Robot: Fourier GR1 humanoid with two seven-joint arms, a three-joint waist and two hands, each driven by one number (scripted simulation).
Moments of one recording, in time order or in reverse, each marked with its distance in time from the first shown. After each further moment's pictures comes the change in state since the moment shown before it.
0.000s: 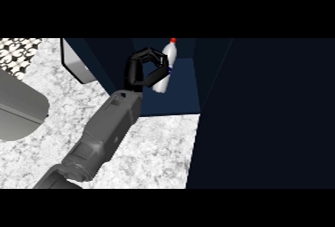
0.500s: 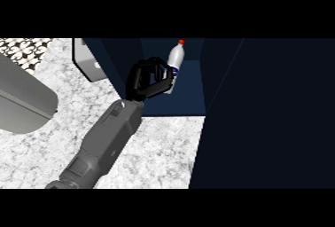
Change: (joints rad) left arm 0.154 0.001 -0.123 -0.240 0.104 -0.233 0.103; right arm 0.022 -0.031 -0.004 -0.002 0.009 -0.036 -0.022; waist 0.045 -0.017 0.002
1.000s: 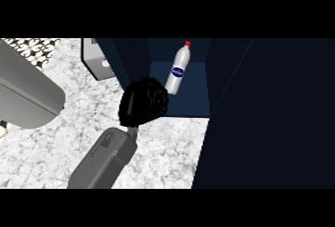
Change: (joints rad) left arm 0.339 0.016 -0.127 -0.480 0.051 0.024 0.117; right arm -0.015 -0.055 -0.020 -0.006 0.000 -0.002 0.018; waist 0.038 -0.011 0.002
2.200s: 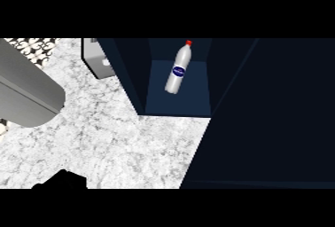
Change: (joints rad) left arm 0.929 0.339 -0.096 -0.951 0.038 -0.042 0.009; right arm -0.310 0.079 0.091 0.037 -0.006 0.139 0.292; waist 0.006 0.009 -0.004
